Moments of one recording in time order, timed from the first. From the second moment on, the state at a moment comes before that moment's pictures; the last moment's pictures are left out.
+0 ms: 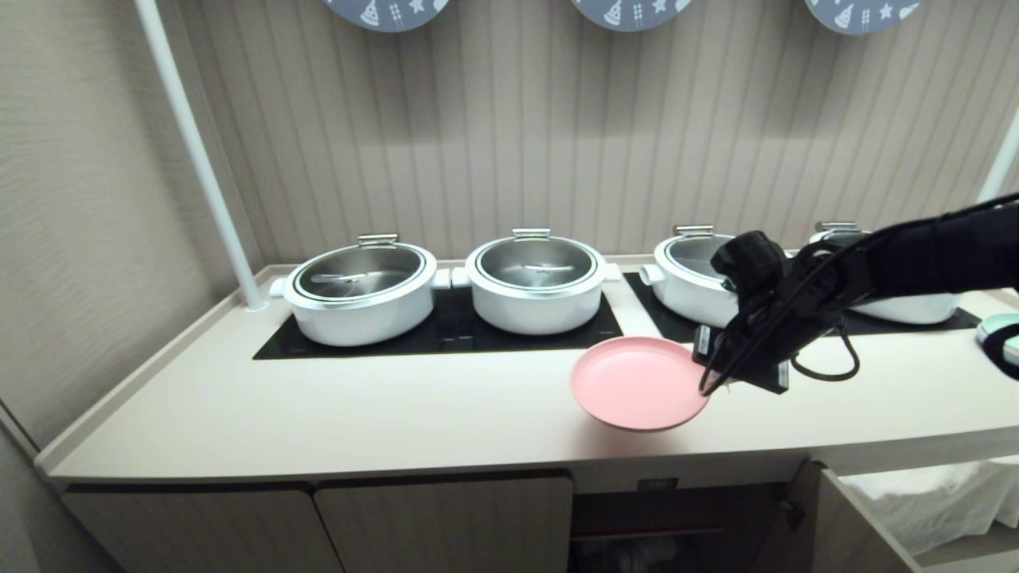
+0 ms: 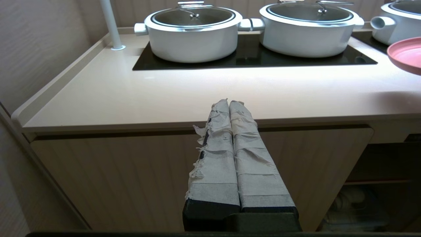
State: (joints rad) left arm 0.00 0.00 0.00 0.00 0.00 0.00; right arm 0.24 2.09 -1.50 0.48 0.00 0.59
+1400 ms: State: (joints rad) left arm 0.00 0.00 0.00 0.00 0.00 0.00; right arm 0.27 1.54 -0.75 0.21 0.00 0.59
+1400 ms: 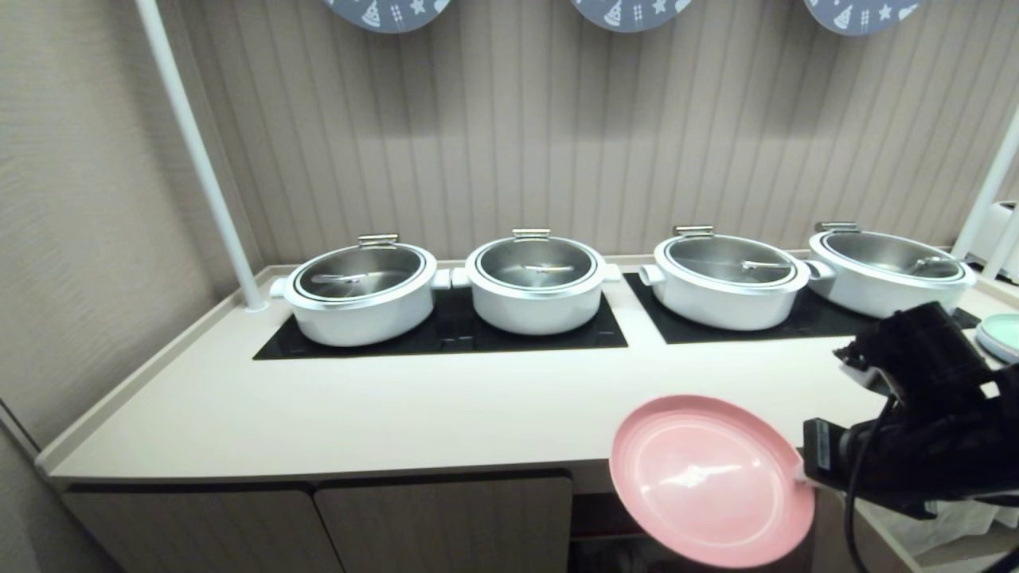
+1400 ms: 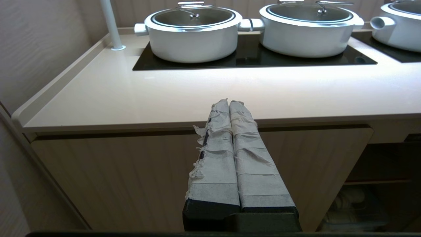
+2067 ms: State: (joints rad) left arm 0.00 0.00 0.00 0.00 0.00 0.00; right arm 0.27 1.31 -0.52 0.21 0.00 0.63
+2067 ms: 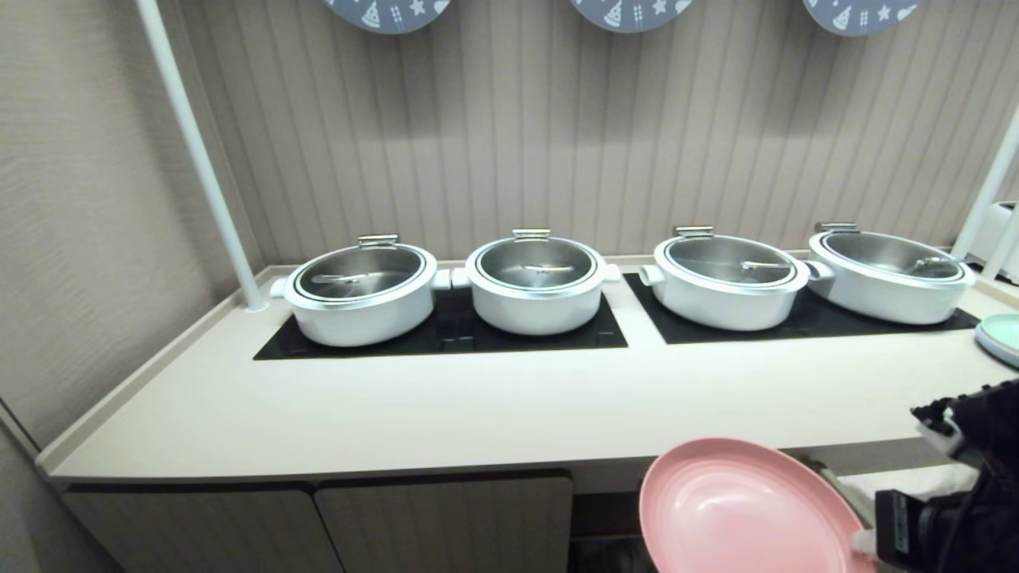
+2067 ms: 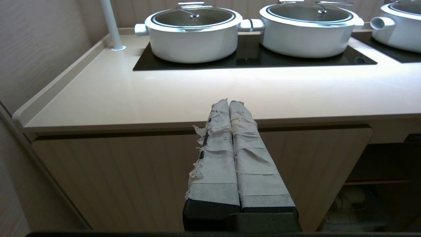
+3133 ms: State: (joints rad) left arm 0.00 0.00 0.00 0.00 0.00 0.00; right arm 0.27 1.14 -0.32 0.22 0.05 0.66
